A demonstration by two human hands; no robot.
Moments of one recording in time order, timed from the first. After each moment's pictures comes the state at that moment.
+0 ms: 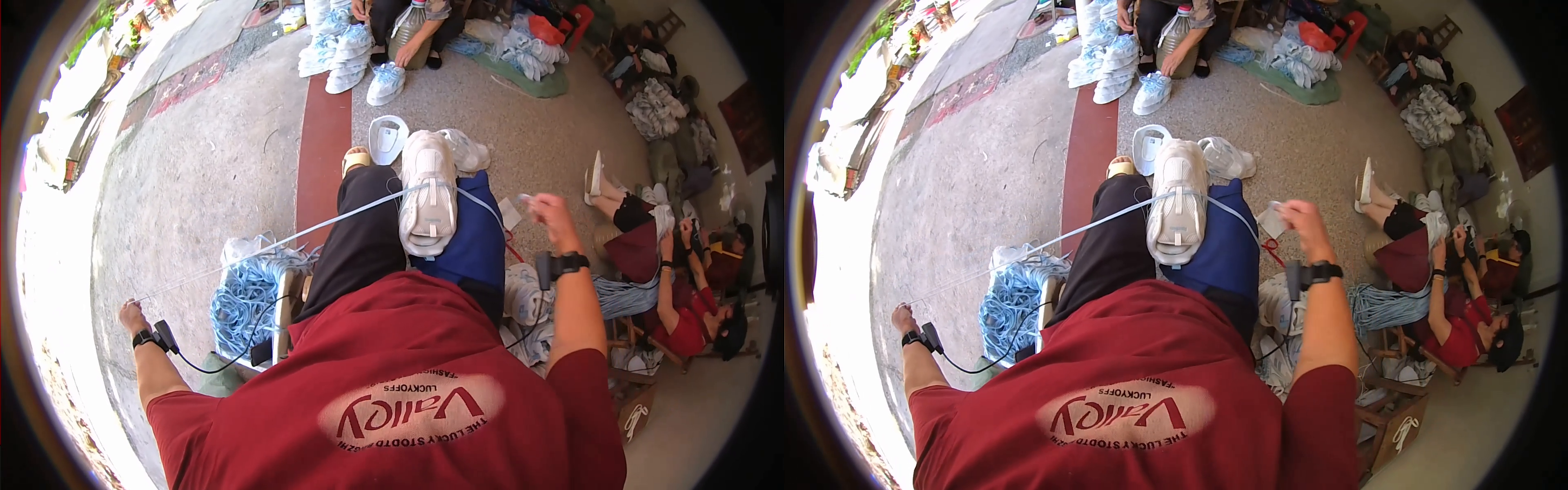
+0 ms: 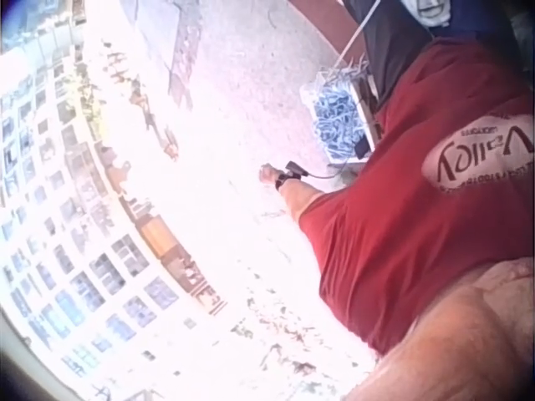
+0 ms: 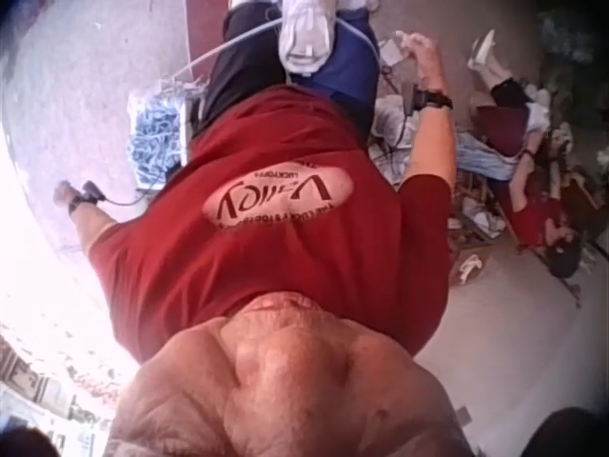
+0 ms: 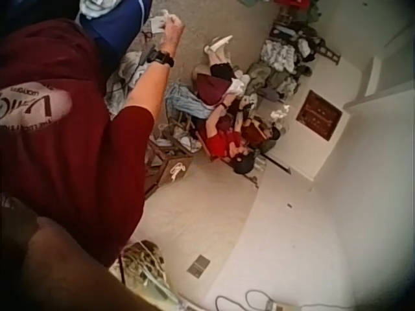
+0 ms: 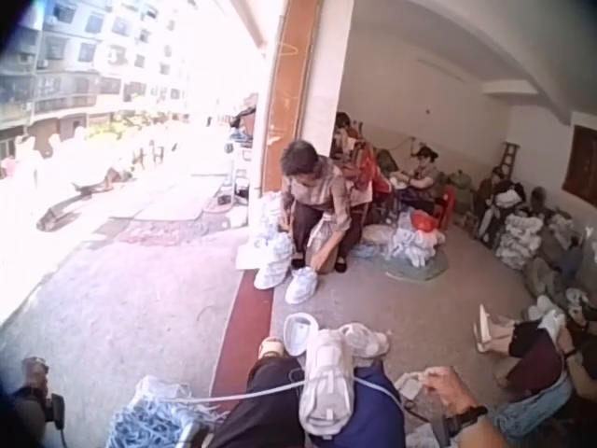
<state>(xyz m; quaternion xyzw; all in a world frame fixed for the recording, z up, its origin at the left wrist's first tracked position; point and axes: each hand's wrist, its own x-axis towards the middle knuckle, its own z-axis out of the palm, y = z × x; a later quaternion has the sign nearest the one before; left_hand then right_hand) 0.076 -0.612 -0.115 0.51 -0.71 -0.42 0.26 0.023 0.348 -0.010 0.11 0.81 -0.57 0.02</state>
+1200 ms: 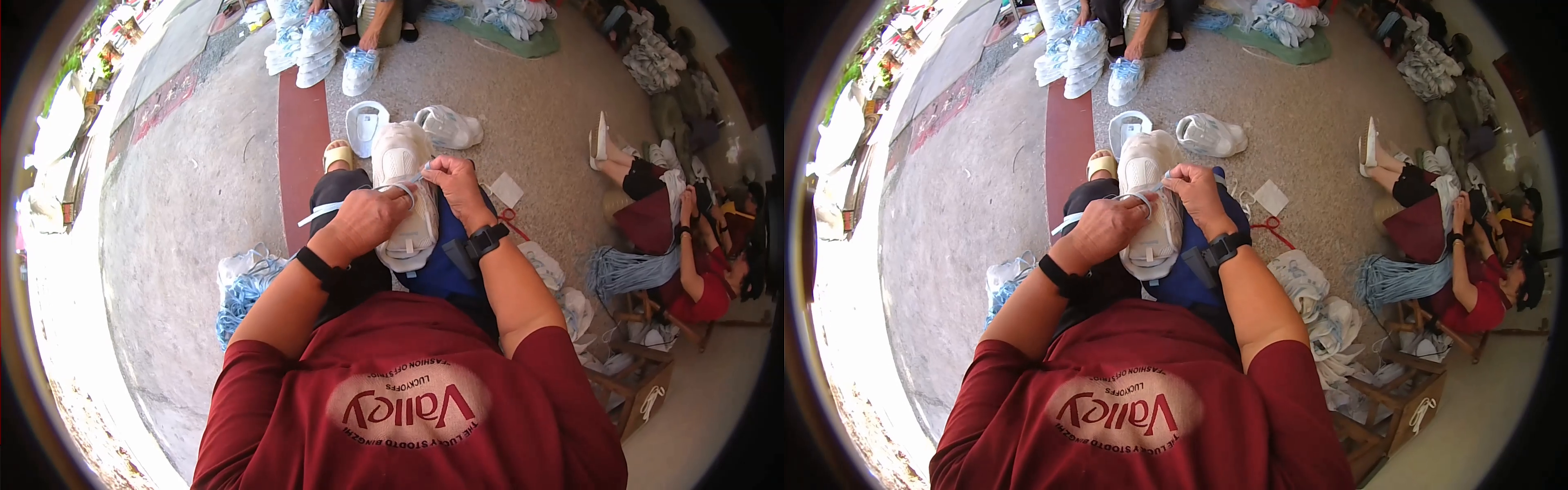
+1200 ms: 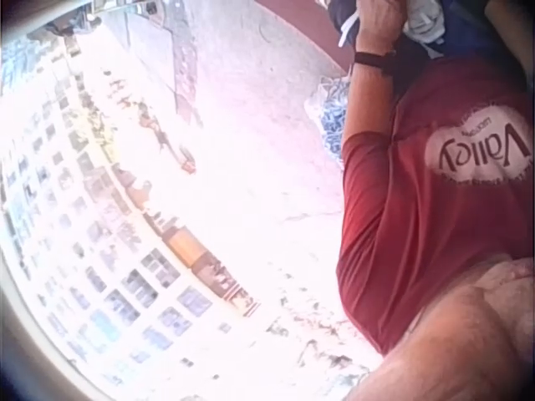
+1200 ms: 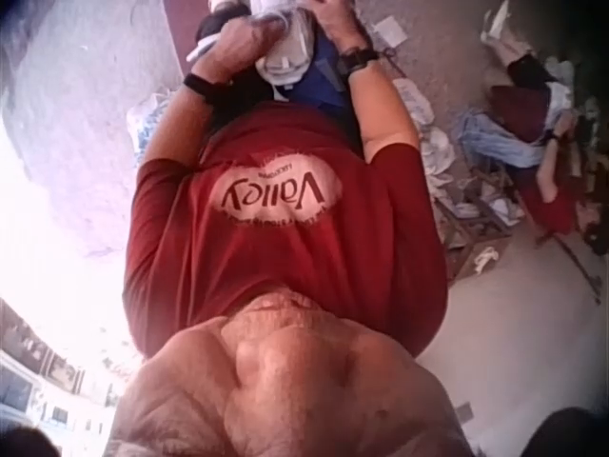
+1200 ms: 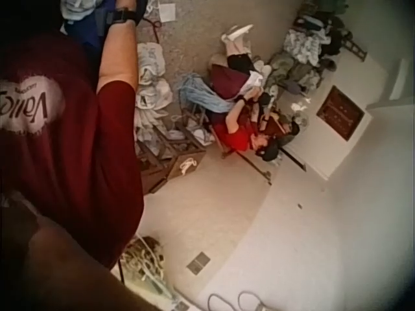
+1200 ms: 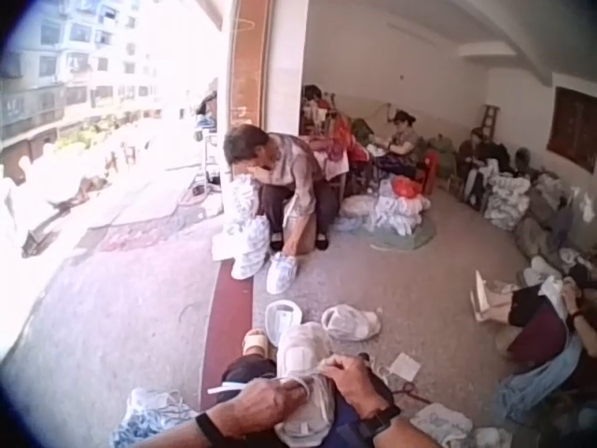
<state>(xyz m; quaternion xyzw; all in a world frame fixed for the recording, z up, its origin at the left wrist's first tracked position) -0.075 0.016 -0.027 -0.52 -0.83 -0.22 -0.01 -0.067 0.218 -0.072 0.06 0.67 -0.74 -0.03</state>
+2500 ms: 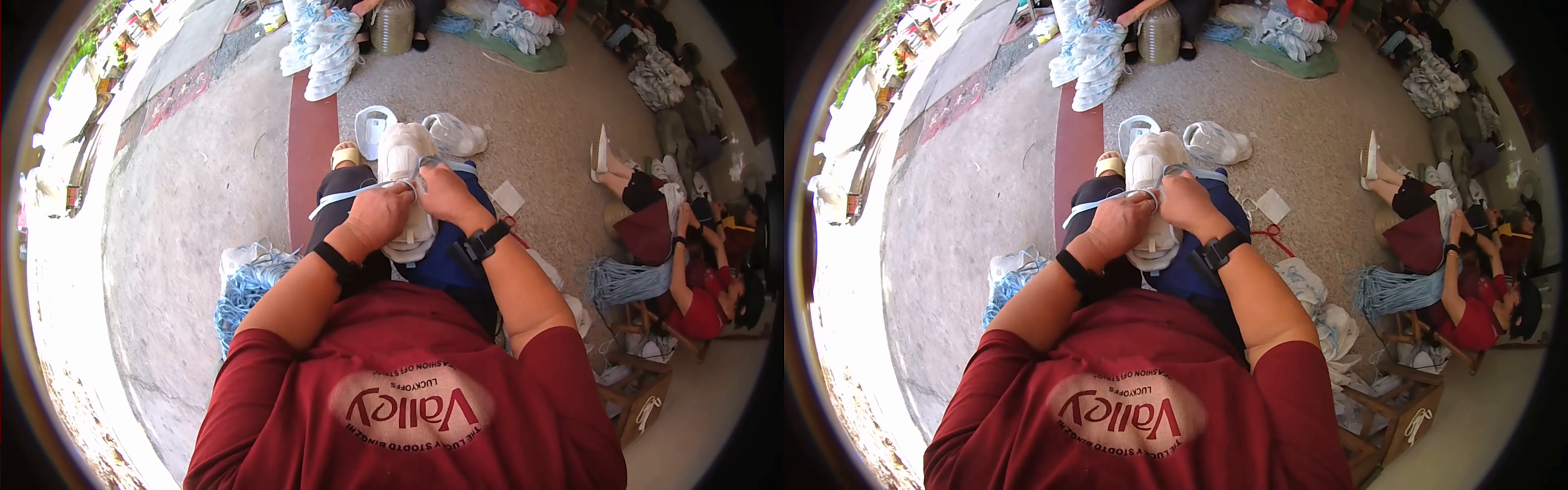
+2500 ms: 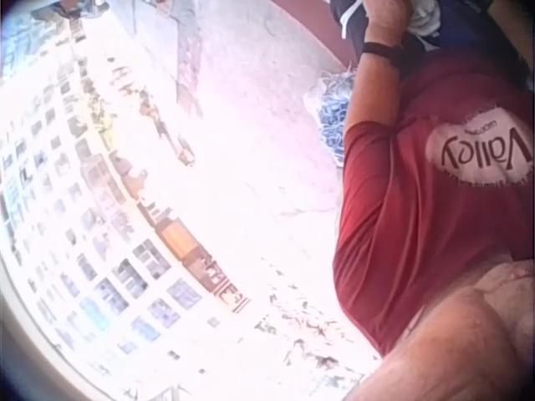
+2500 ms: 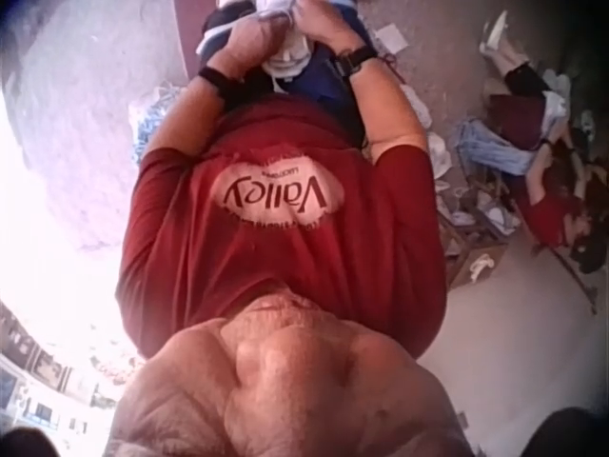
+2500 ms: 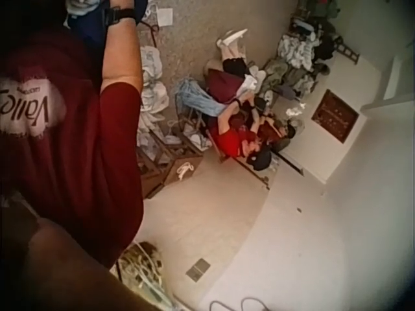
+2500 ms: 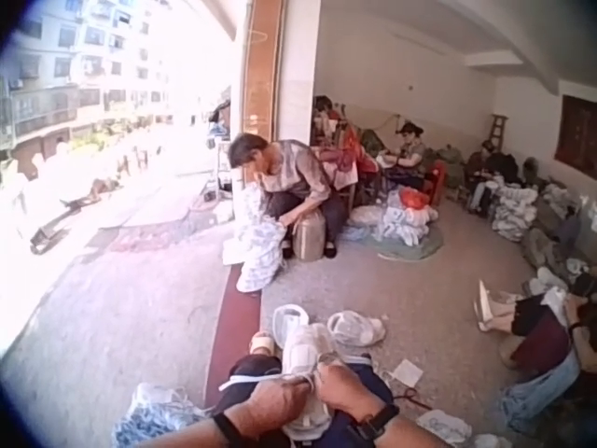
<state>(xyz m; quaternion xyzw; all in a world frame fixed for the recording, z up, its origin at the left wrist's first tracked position) -0.056 0.028 -0.039 -0.44 -0.88 -0.20 0.05 -0.051 0.198 -0.041 -0.07 0.97 -0.25 -0.02</state>
